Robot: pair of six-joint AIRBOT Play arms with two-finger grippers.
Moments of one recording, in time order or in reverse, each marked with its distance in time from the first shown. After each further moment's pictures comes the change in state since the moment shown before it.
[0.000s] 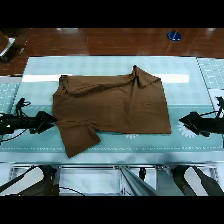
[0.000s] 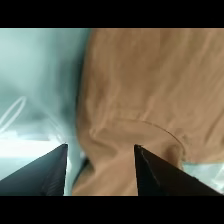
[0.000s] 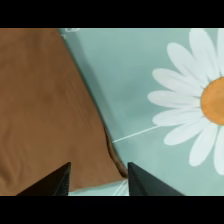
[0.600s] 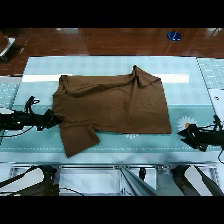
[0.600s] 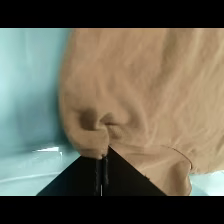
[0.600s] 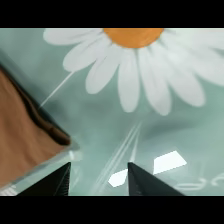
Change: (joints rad) left arm -0.103 -0.084 0.014 -0.014 0.095 -0.002; right arm -0.154 -0.079 -0.117 -0.052 0.083 0.039
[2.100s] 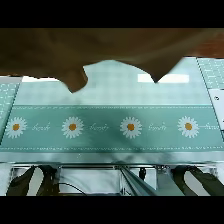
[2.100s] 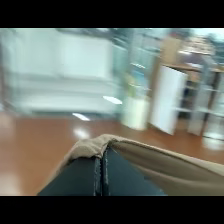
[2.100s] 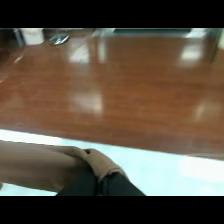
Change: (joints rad) left arm 0.085 0.640 1.007 -0.098 0.113 -0.047; right arm 0.535 0.032 1.575 -0.068 0.149 0.060
